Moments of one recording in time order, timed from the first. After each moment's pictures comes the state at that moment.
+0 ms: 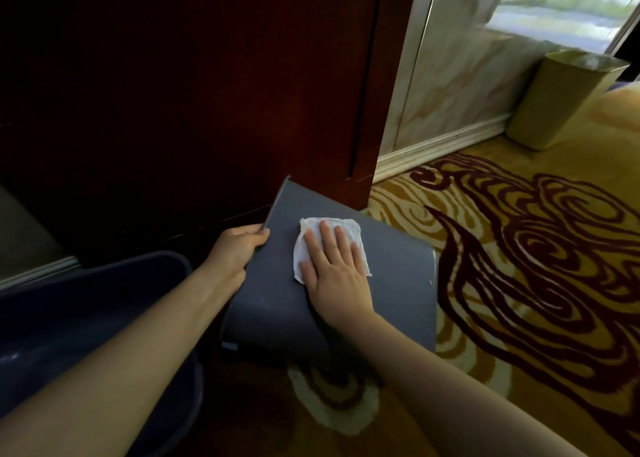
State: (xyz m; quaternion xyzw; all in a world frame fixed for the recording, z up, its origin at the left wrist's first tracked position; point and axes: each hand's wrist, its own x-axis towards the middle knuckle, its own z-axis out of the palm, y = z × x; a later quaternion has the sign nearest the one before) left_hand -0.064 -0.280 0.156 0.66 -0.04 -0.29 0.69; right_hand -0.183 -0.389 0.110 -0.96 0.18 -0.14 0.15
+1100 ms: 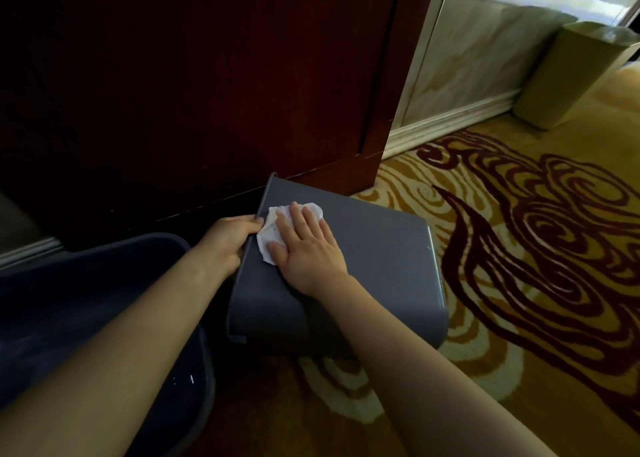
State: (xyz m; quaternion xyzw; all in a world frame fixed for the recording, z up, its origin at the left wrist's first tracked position) left_hand -0.025 -0.271 0.126 0.66 0.00 -0.36 0.66; right_hand -0.118 -0.364 0.098 -0.98 0.14 -0.01 0.17
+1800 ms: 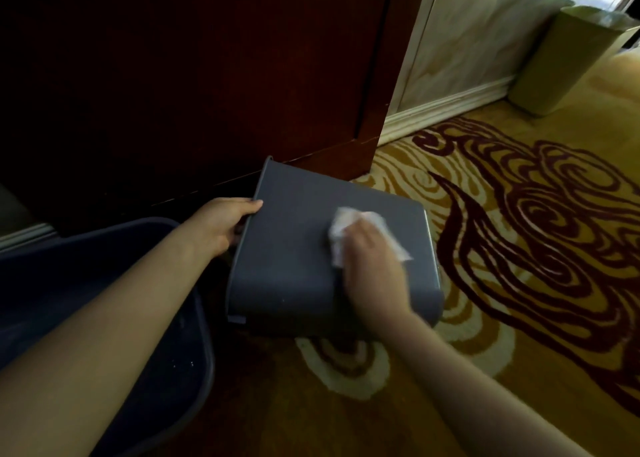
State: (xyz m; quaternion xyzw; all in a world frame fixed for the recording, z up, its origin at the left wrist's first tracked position) left_hand -0.020 -0.264 0.130 0.71 -0.01 -0.39 0.59; right_hand -0.212 -0.373 0.117 -0.94 0.26 -0.16 0.13
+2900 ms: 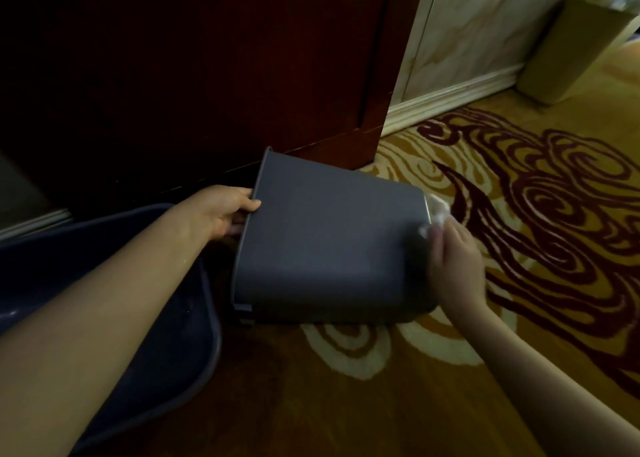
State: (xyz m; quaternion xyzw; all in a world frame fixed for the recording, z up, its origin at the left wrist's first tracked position) left_hand -0.030 -0.255 0.145 0.74 -0.03 -0.42 0.52; right_hand -0.281 -0.429 0.110 -0.85 0.38 -0.27 0.25
